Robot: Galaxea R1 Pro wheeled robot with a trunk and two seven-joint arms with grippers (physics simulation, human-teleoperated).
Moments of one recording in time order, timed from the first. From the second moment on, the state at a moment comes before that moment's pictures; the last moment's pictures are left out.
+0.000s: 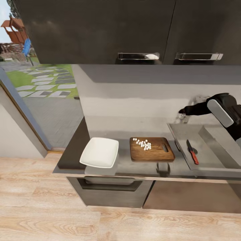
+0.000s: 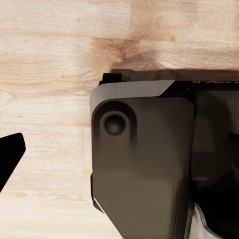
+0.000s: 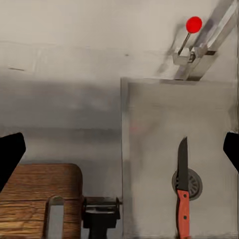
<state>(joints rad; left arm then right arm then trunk) -0.36 -0.04 -0.18 0.08 0.18 -0.10 0.06 -1.39 -0.56 0.58 -0.95 -0.81 0.97 -0.16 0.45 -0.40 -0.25</state>
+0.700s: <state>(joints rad) -0.36 -0.05 -0.18 0.08 0.18 -0.10 0.06 -1.39 -0.33 0.57 -0.60 -0.77 0.98 -0.32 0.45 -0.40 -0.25</state>
